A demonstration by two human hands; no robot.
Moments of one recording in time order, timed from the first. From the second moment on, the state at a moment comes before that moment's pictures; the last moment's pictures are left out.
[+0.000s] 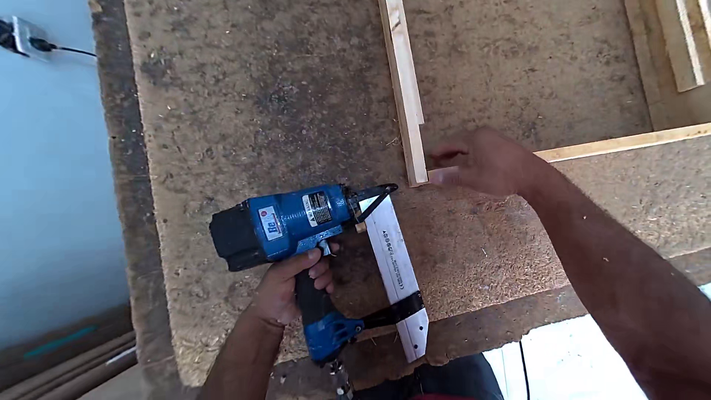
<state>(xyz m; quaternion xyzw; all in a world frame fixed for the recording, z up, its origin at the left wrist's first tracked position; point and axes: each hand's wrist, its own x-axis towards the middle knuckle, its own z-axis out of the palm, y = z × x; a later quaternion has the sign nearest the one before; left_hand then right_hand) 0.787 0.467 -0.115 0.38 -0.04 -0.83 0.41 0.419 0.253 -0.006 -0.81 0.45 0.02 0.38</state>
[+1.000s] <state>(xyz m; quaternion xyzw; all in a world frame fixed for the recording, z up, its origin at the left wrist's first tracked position) 0.798 0.469 -0.086 0.30 -0.07 -0.85 0.44 0.395 0.269 -0.023 -0.88 0.43 0.03 0.18</state>
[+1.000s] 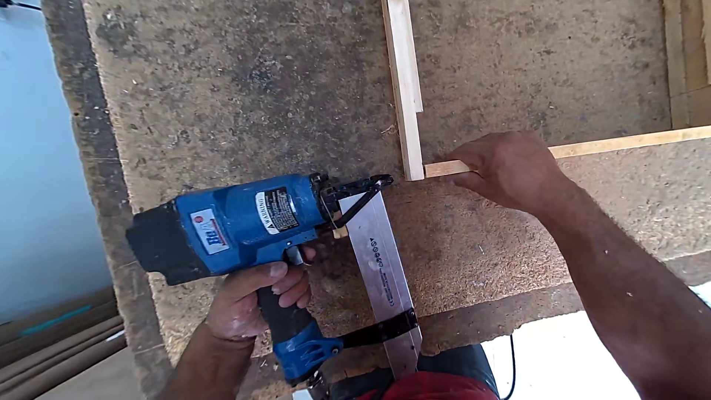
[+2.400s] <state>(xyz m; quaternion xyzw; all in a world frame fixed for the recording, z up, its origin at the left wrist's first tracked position) 0.794 0.438 -0.053 0.30 -0.06 -0.87 0.38 0.402 0.272 -0.022 -0.88 0.43 0.04 0.17</state>
